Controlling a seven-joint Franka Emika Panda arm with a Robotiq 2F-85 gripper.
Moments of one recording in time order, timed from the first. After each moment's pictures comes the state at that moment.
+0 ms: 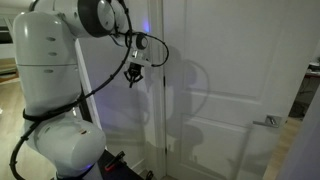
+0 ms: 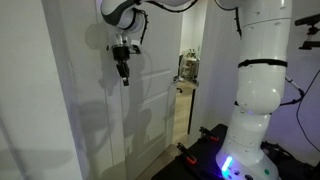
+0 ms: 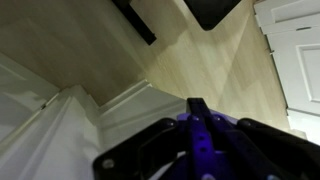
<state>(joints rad) 0.17 0.16 0.18 -1.83 0.20 1.64 -0.56</state>
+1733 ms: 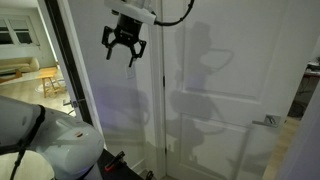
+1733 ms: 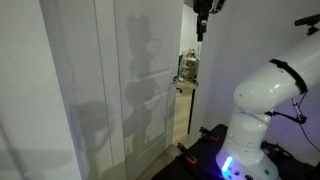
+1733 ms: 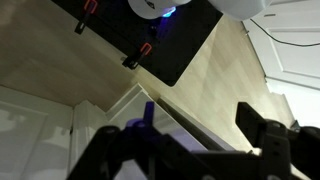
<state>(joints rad) 0.08 -0.72 -0.20 -2.13 0.16 1.14 -0.68</state>
